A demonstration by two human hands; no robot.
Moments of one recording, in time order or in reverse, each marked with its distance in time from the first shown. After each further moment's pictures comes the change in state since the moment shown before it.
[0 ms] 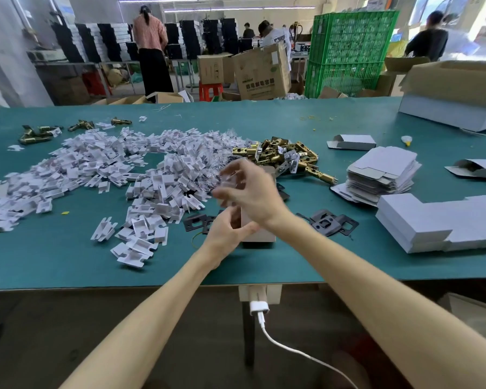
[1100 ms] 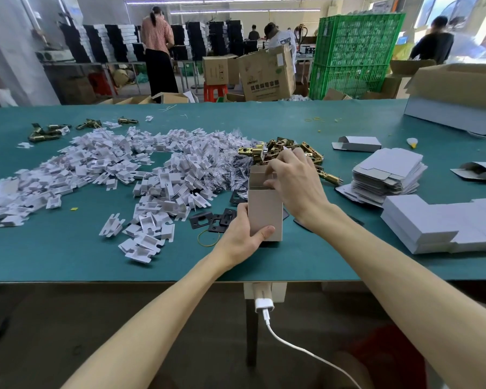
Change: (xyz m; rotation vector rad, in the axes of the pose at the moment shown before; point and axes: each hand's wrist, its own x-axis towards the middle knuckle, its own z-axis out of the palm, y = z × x) left_hand 0.004 -0.014 0.008 0.282 -0.049 0.091; right_hand 0.008 0.020 -0.053 -1.113 0.179 -0.201
